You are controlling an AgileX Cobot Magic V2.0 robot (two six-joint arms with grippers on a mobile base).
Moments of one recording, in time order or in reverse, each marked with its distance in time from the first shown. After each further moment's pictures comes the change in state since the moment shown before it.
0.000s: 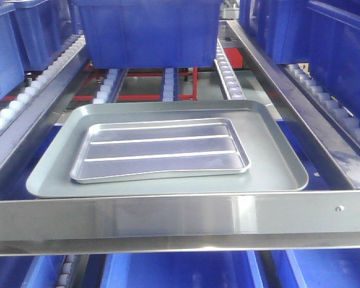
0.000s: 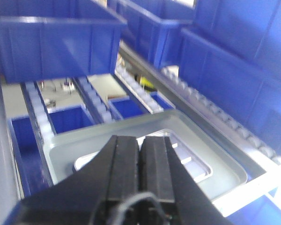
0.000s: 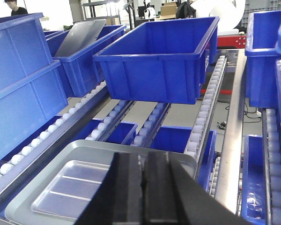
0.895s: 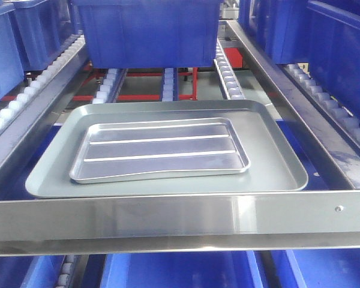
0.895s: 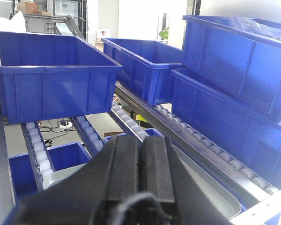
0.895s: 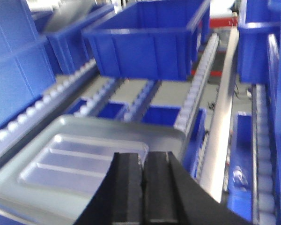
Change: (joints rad) left arm 0.000 -0.136 0.013 0.014 -0.017 0.000; right arm -0.017 -0.013 0.051 0.173 0.068 -0.193
